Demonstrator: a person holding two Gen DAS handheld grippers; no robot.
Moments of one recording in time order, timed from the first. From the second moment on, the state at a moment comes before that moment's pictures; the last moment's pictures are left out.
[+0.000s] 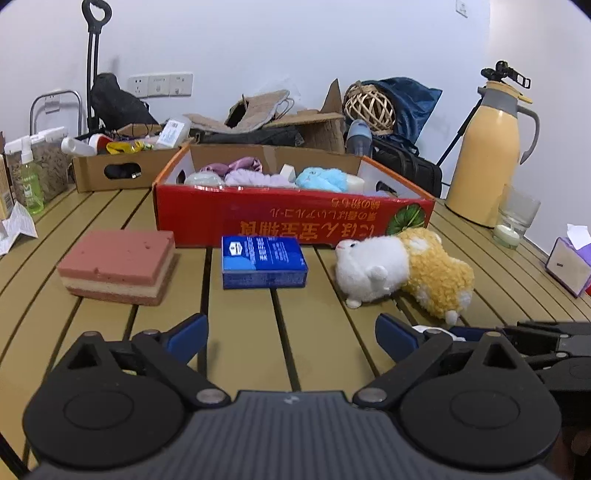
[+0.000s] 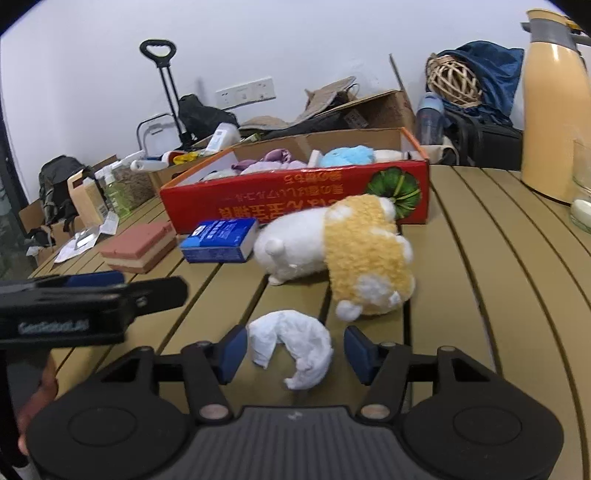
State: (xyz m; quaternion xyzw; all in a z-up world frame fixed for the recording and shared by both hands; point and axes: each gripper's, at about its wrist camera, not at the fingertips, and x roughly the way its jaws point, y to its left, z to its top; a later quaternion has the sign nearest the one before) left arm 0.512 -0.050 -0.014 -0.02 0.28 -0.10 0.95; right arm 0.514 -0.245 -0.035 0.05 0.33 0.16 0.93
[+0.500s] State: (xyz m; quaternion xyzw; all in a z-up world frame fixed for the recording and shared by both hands) left arm 0.565 -0.035 -0.014 -0.02 0.27 -0.07 0.96; right arm 0.529 -0.240 -0.021 0.06 0.29 0.20 0.93
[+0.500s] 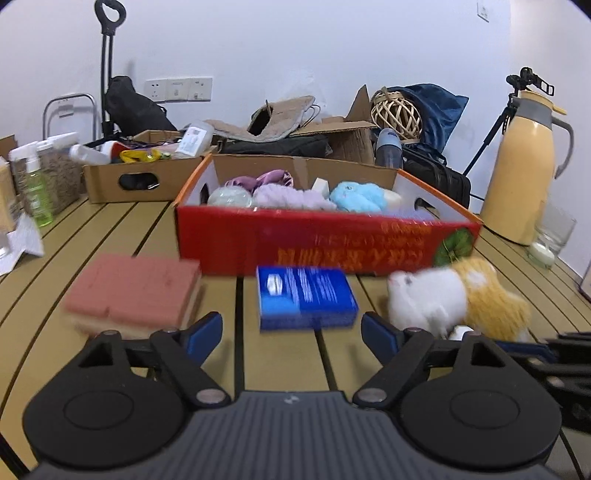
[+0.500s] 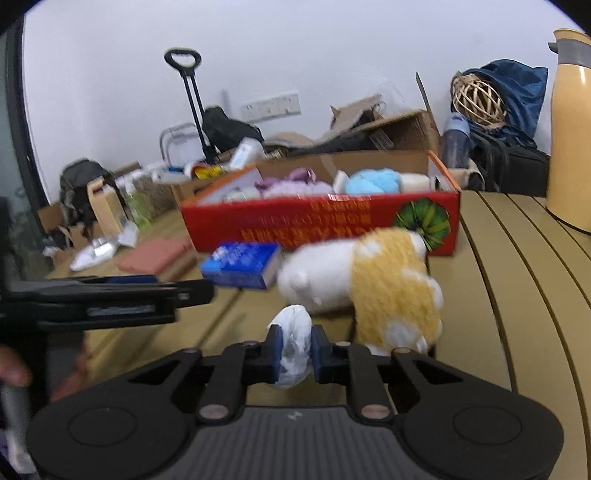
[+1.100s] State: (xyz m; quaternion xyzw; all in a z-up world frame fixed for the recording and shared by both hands) left arm 0.582 -0.054 -0.009 0.00 0.24 -0.10 0.97; right arm 0.595 -0.253 -0.004 0.03 0.25 0.14 0.96
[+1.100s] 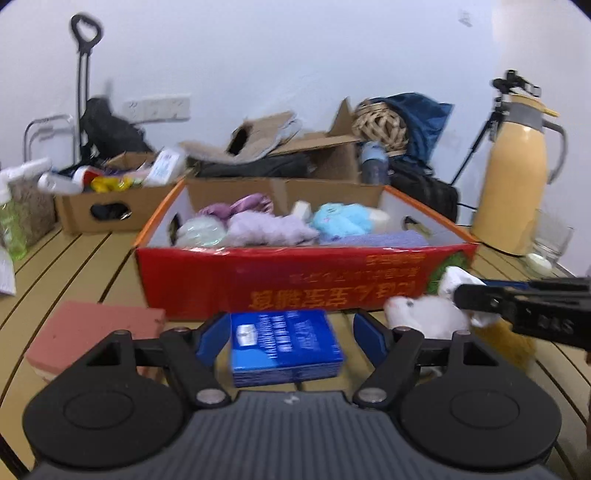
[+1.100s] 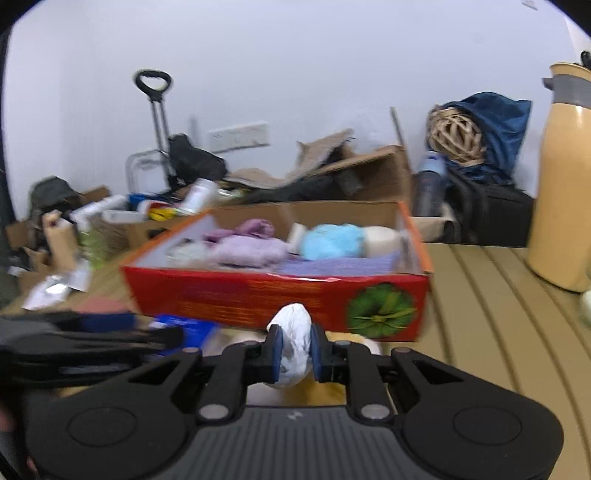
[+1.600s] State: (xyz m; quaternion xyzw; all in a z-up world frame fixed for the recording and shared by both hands) left arm 0.601 -0.050 -0.019 0.00 0.28 -0.06 0.96; right arm 0.591 -0.253 0.006 0.04 0.24 0.19 0.95
